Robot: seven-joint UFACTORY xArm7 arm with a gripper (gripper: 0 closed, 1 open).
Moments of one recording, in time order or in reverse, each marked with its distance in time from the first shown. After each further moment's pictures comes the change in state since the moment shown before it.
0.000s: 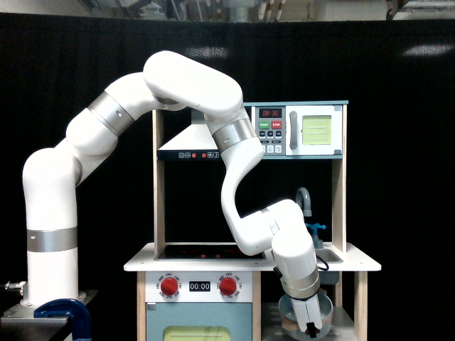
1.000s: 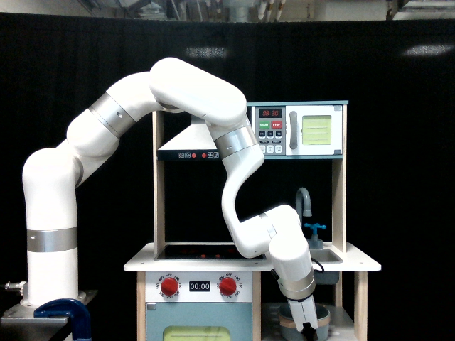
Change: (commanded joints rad) arm -0.026 0.005 0.124 0.000 0.026 -0.105 -0.005
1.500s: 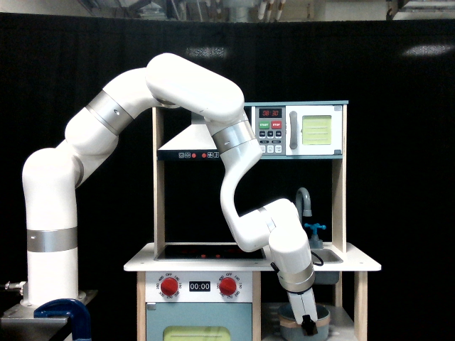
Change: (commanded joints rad) arm -0.014 -0.044 0.025 -0.023 -0.031 -0.018 0.031
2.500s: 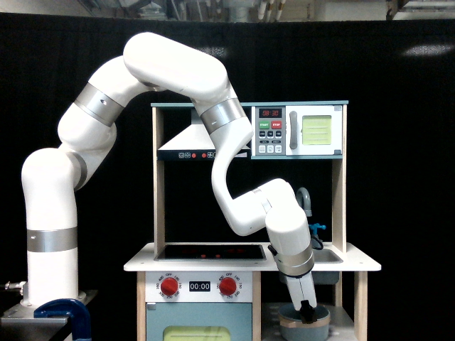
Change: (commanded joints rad) arm -0.131 -0.167 -0.009 -0.105 -0.186 0.065 0.065
